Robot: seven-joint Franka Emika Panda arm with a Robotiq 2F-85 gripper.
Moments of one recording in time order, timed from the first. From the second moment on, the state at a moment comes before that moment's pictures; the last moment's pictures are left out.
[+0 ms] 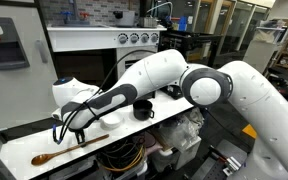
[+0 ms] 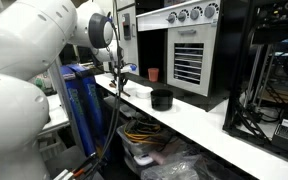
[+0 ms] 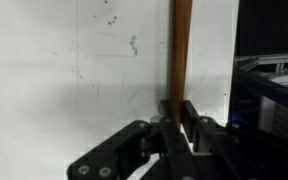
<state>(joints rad) 0.48 0.92 0.29 -1.20 -0.28 2.08 -0.62</state>
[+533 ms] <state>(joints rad) 0.48 0.76 0.28 -1.20 -0.30 1.89 -0.57</state>
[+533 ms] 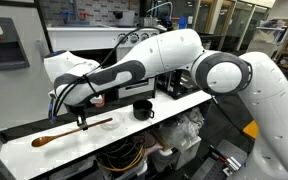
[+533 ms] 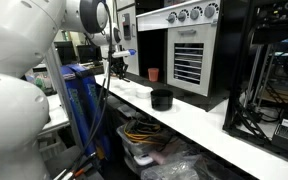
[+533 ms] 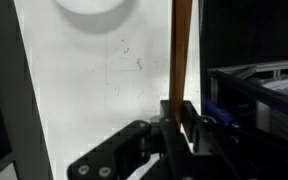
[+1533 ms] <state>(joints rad) 0.47 0.51 0.26 -1.17 -0.33 1.32 -0.54</state>
